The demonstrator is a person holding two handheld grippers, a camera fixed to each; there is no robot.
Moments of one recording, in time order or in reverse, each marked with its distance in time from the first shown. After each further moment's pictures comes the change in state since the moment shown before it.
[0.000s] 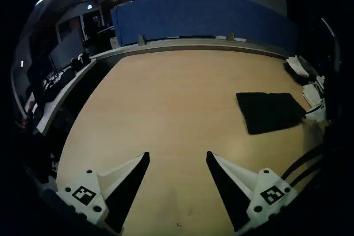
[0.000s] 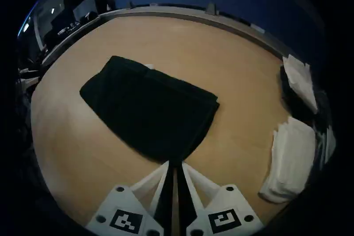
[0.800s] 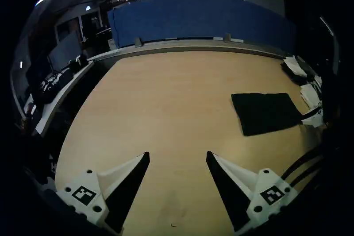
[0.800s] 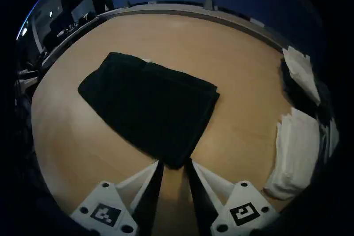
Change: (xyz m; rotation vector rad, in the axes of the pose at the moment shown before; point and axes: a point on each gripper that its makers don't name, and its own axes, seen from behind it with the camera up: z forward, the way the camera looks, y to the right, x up) left arm 0.003 0.014 -0.001 -0.011 0.008 0.005; right arm -0.018 0.001 0.010 0.015 -0.020 0.037
